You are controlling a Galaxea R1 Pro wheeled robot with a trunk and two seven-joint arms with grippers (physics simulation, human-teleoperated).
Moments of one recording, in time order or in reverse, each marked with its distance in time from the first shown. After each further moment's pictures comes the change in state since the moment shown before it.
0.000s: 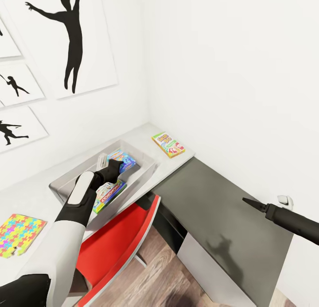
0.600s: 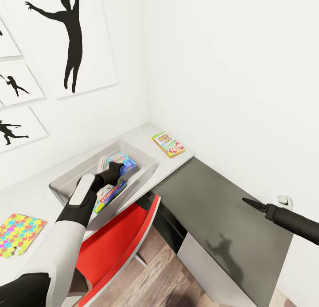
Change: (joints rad) left arm 0.000 0.004 0.001 0.051 -0.002 -0.001 -0.040; right arm 0.000 0.001 0.001 0.000 -0.001 0.000 0.002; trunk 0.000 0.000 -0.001
